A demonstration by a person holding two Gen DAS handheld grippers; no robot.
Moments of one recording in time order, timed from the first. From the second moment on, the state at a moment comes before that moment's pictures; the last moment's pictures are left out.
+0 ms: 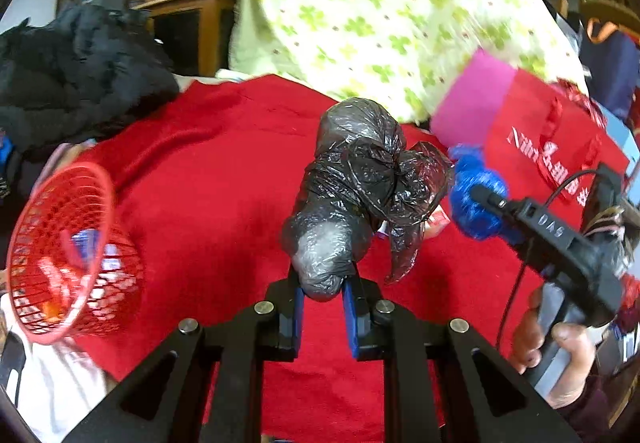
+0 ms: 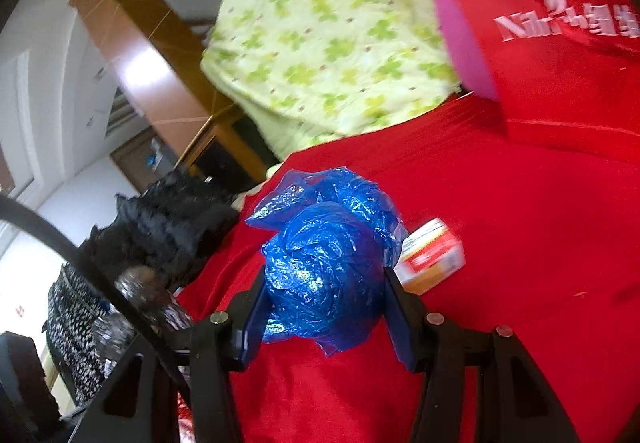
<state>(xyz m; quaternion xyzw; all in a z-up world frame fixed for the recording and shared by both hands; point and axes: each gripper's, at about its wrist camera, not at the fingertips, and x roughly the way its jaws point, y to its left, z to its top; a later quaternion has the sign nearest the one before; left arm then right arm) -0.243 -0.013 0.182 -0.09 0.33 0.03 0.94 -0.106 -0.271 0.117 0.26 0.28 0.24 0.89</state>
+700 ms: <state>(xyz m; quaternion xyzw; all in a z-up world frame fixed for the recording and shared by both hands) -0.325 0.120 0.208 -0.12 0.23 0.18 0.95 -0.135 -0.144 0.101 0.18 0.32 0.32 0.87</state>
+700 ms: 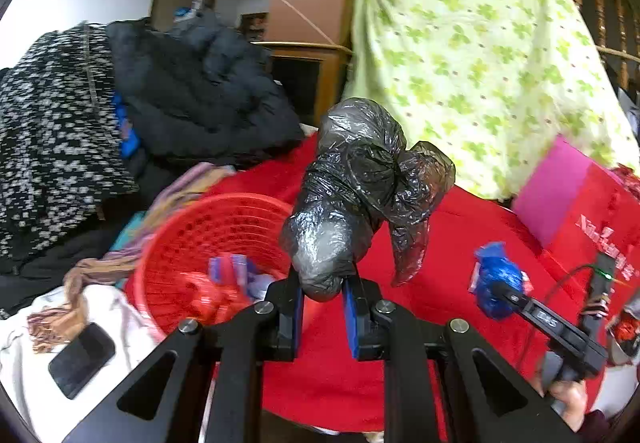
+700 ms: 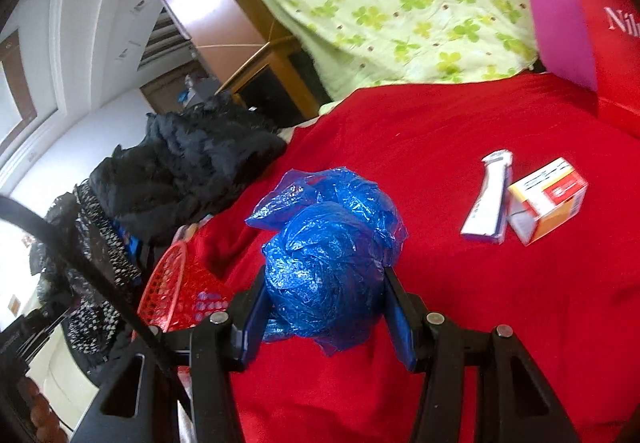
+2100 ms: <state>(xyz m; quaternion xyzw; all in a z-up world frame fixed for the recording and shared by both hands) -0.374 0.207 0.186 -0.16 0.22 0.26 0.92 -0.211 0.035 0.179 0.09 0.30 0.48 0.82</state>
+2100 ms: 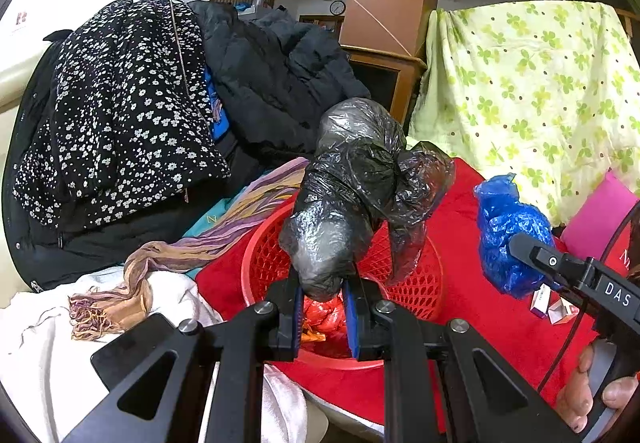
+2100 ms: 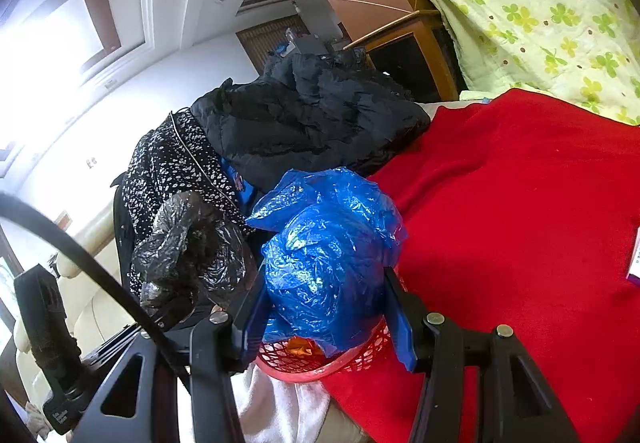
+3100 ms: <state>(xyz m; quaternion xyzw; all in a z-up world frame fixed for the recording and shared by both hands) -0.322 0.252 0.171 -0.15 0.26 0.26 0.92 -0.176 0.094 0.182 0.12 0.32 0.48 0.81</state>
